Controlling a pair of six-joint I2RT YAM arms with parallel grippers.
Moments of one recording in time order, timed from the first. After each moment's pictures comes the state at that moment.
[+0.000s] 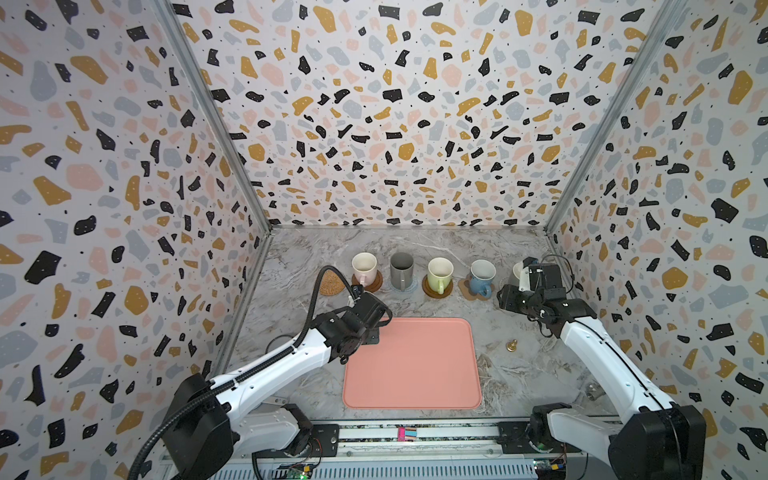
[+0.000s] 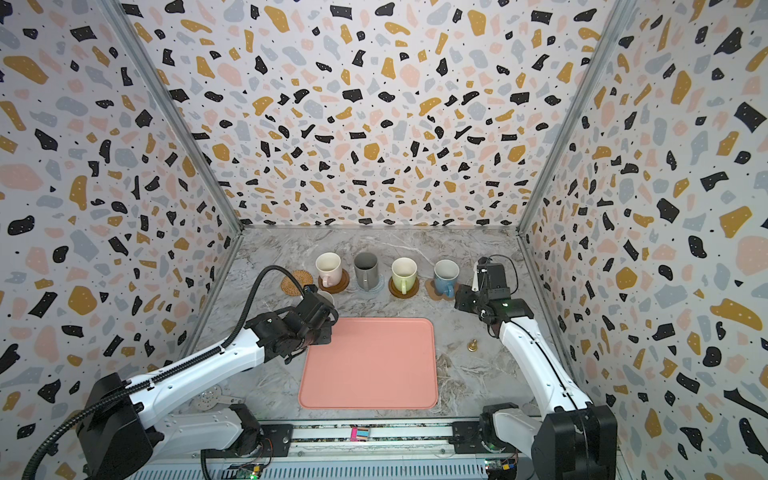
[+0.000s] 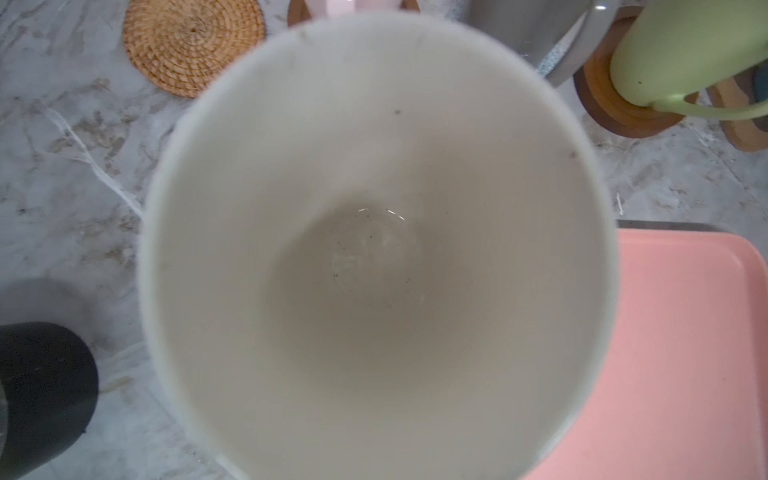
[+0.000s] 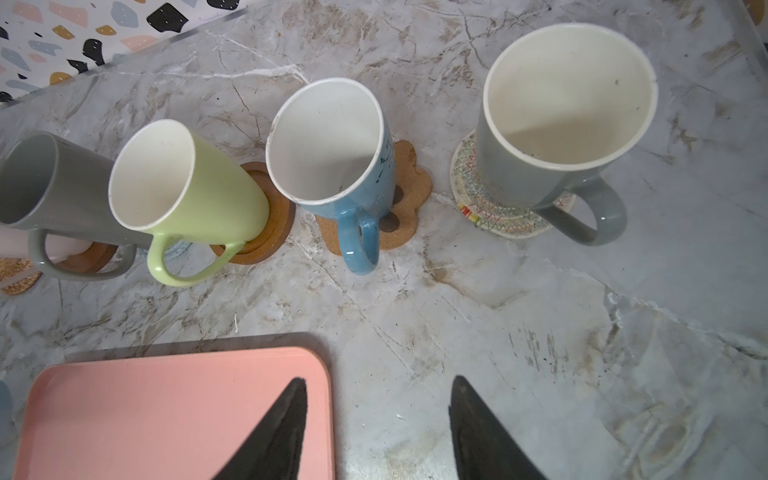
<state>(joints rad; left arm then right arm) -0.72 1.22 0.87 -0.72 -0.31 -0.68 0.15 1.14 0.88 -0.57 -0.06 0.32</state>
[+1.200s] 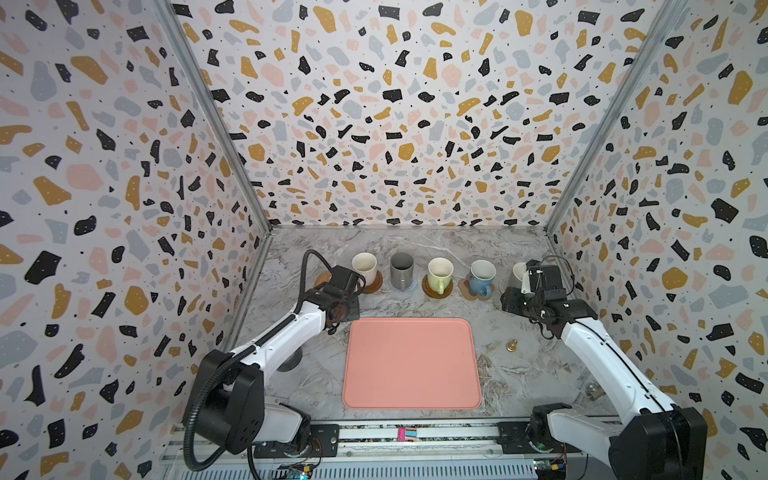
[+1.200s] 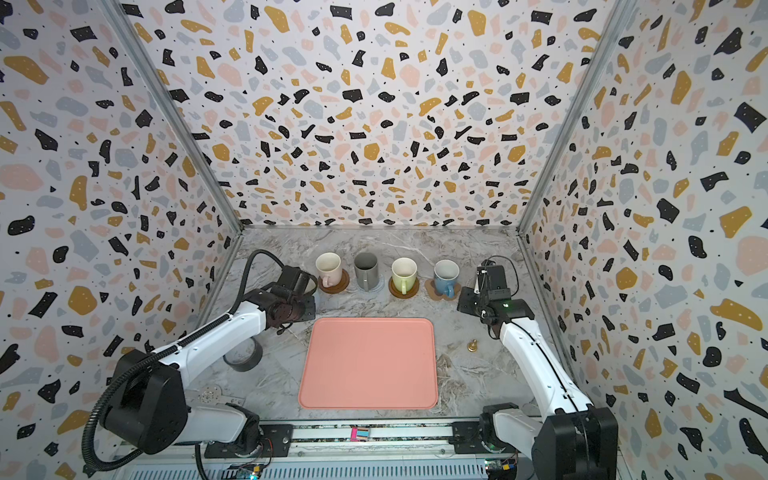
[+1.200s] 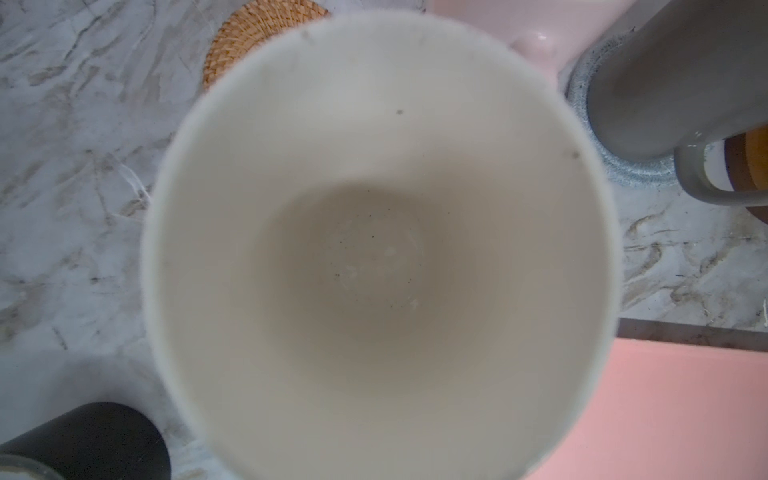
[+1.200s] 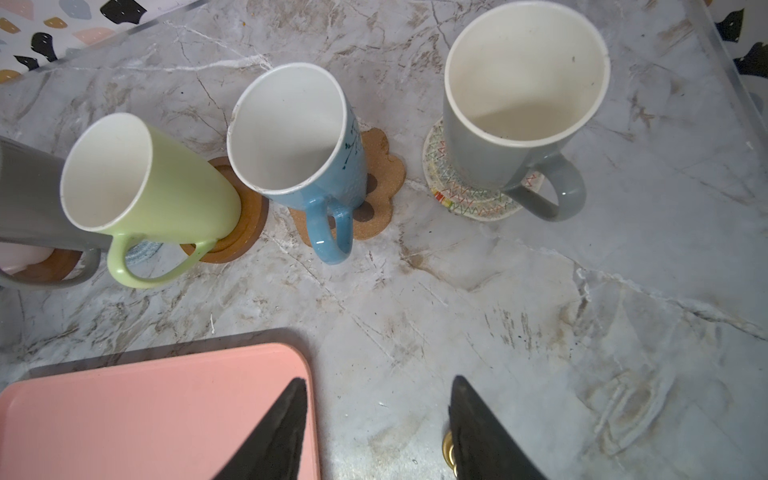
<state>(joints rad) -0.38 1.39 0.93 -0.61 -0.19 -0.44 0.15 1.13 0.88 -0.62 0.01 0.34</state>
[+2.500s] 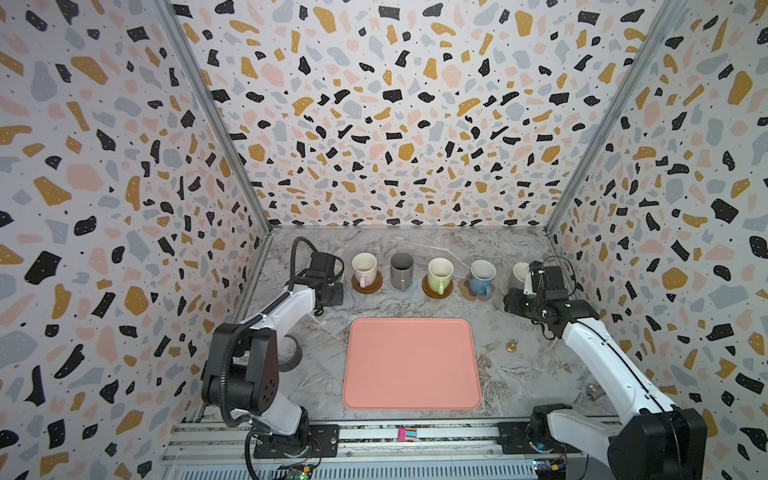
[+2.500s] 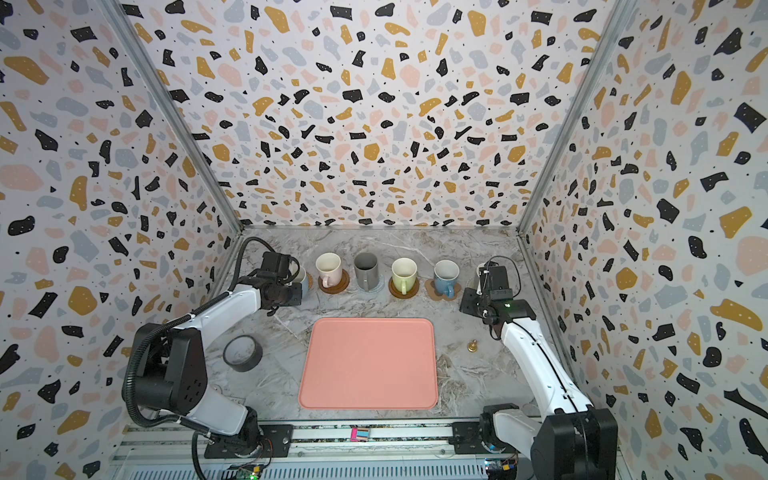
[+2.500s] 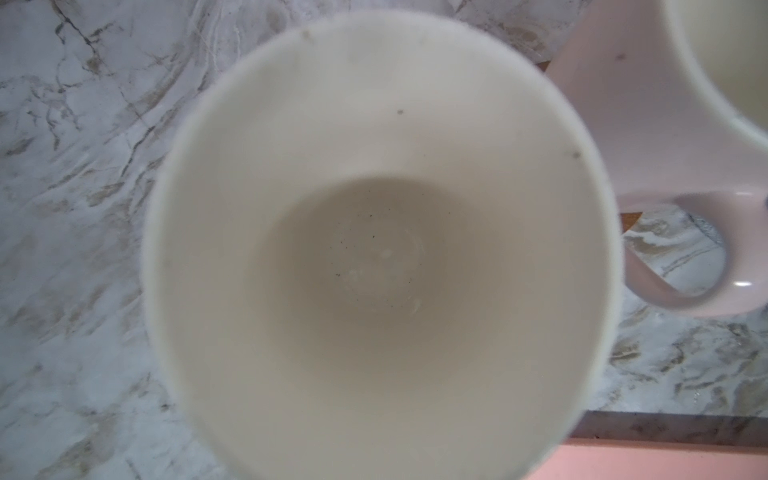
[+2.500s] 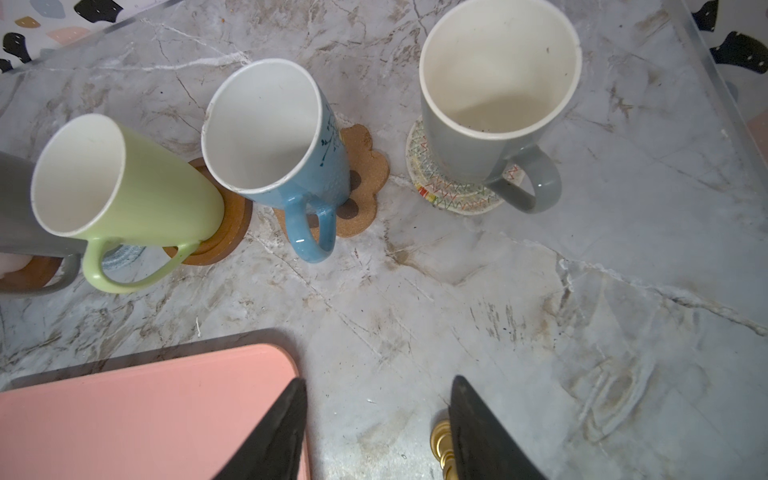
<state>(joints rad) -0.15 1.58 1.03 -0.49 -0.11 -0.14 0.13 1.13 0.88 -0.63 0.02 0.34</state>
